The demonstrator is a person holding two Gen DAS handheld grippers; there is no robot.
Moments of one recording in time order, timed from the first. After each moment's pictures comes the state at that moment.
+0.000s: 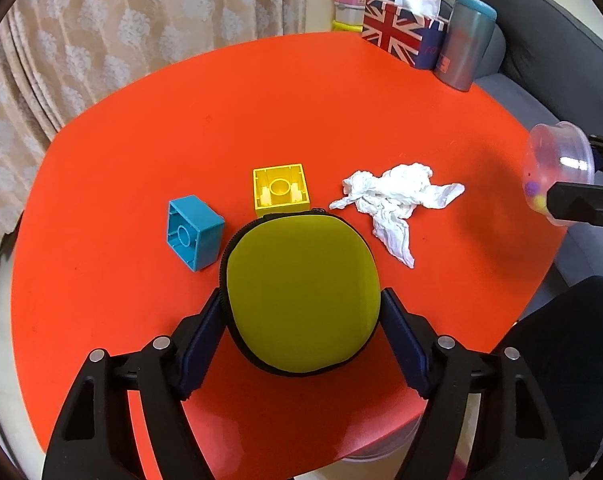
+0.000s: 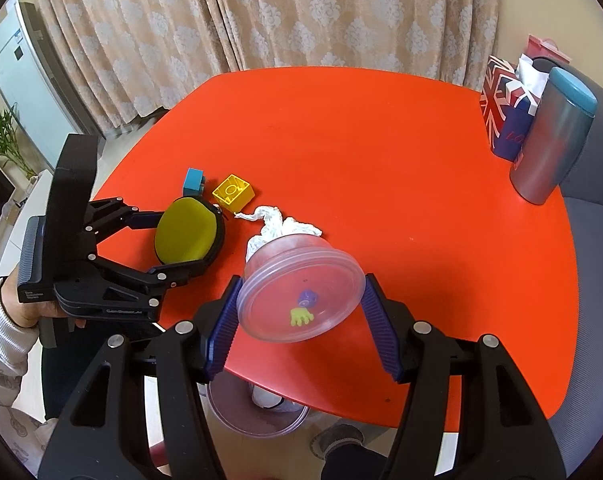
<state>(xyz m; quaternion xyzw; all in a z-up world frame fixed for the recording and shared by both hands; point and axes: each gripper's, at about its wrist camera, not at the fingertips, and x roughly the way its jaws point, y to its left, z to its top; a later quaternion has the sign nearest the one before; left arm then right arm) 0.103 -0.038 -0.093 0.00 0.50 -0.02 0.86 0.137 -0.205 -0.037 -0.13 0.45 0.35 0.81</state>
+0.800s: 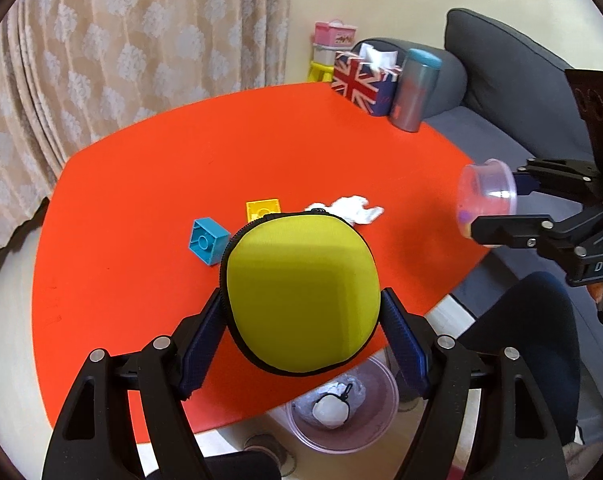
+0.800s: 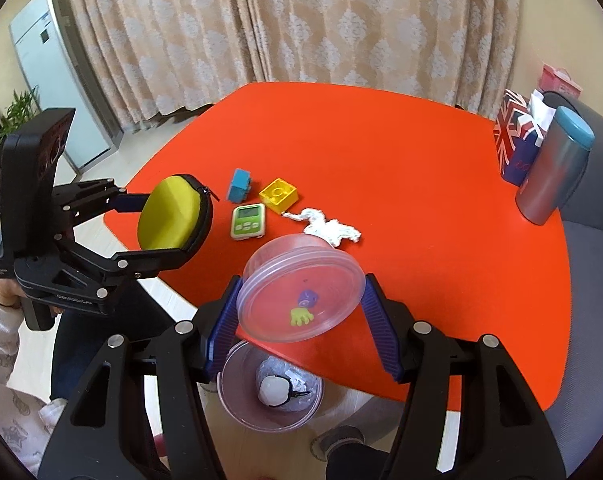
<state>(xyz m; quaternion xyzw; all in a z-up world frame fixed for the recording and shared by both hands) 0.043 -0.043 -0.033 -0.01 0.44 -0.07 0.90 0.092 -0.202 -0.009 -0.15 0.42 0.39 0.81</state>
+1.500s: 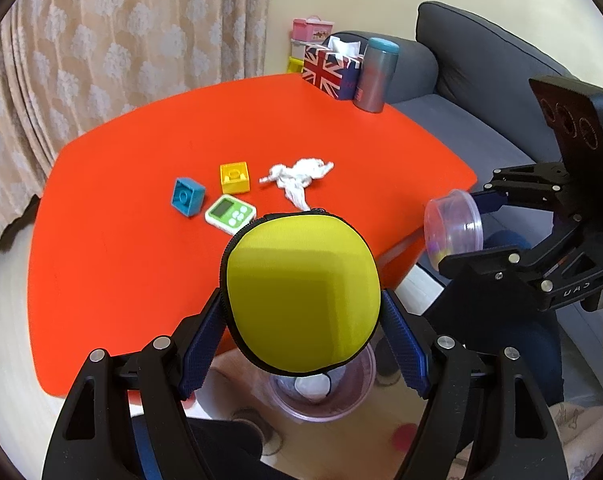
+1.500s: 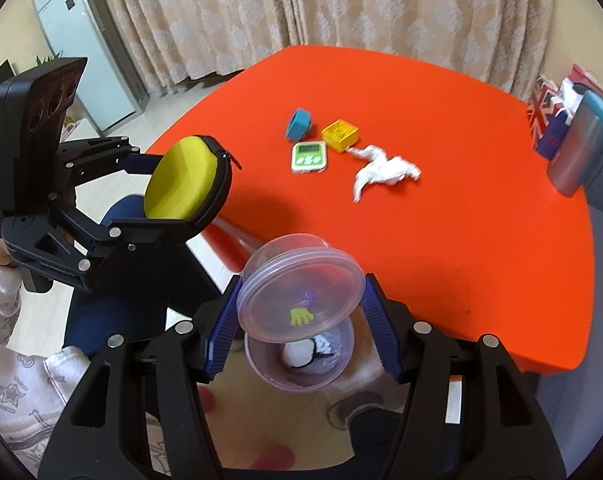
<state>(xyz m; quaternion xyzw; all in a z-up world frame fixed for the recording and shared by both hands) -0.015 -0.056 -0.034 -0.01 0.45 -0.10 0.89 0.029 -0.203 -0.034 -0.18 0.45 0.42 0.76</state>
